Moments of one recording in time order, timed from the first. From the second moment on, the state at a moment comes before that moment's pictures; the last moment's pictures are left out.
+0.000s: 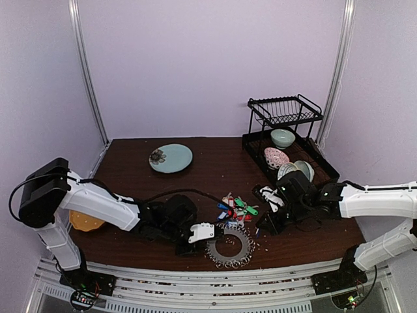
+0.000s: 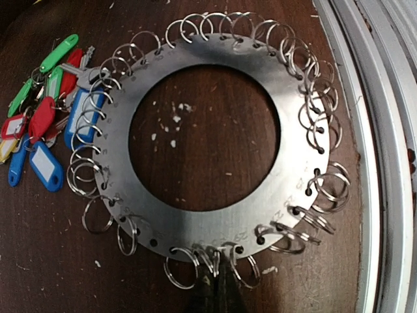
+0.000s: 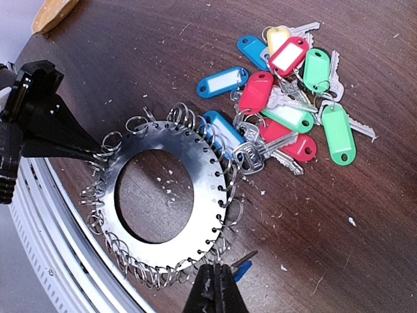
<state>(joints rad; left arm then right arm) -1.11 1.72 0.83 -0.02 0.20 0.43 0.85 1.24 0.68 -0.34 -0.17 0.27</state>
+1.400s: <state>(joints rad) -1.20 1.56 1.09 -0.39 0.02 0.65 0.85 1.23 0.70 -0.36 -0.16 0.27</state>
